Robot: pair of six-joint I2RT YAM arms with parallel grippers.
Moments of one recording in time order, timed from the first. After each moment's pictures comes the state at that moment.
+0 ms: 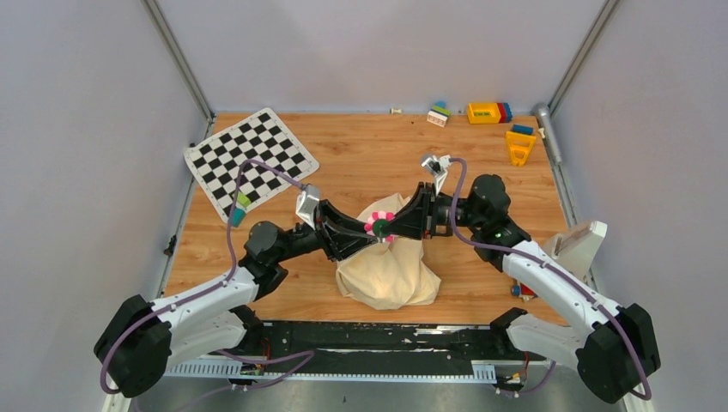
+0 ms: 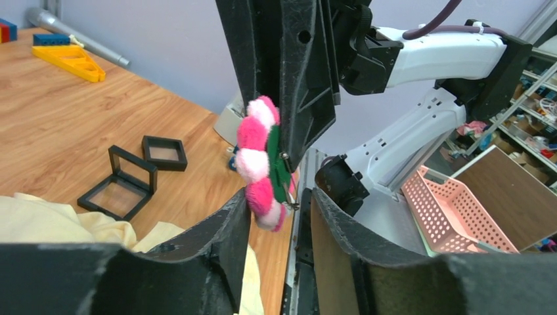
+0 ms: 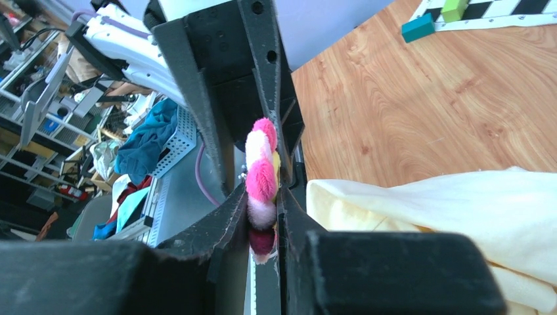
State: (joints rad) left arm -0.73 1.01 0.39 0.95 0.59 -0.64; right arm 0.54 1.07 0.72 0.37 -0.97 0.66
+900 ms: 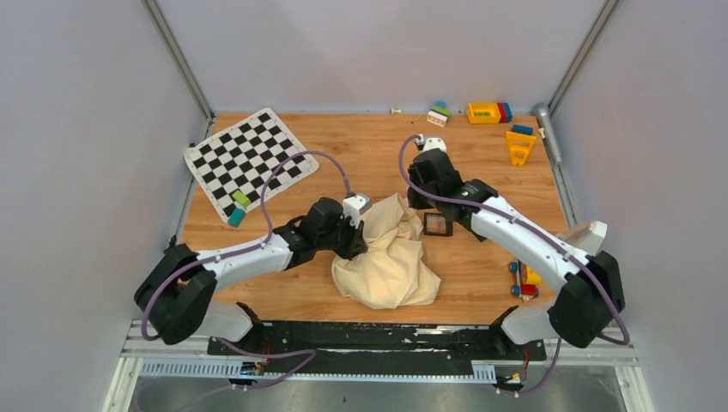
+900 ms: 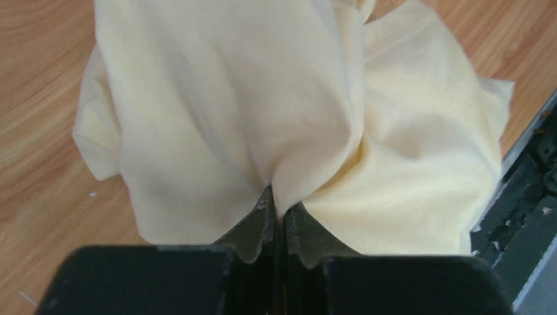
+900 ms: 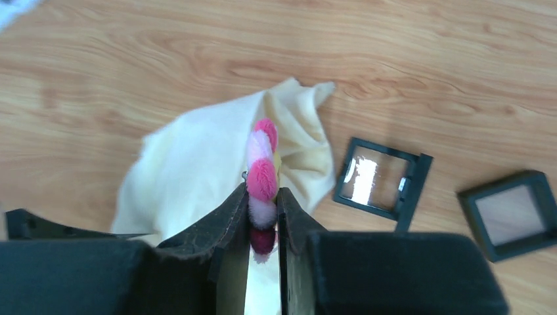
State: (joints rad) left arm -0.77 1.33 0.66 0.02 0.22 -0.25; right arm 0.64 1.35 1.14 -0.47 0.19 0.43
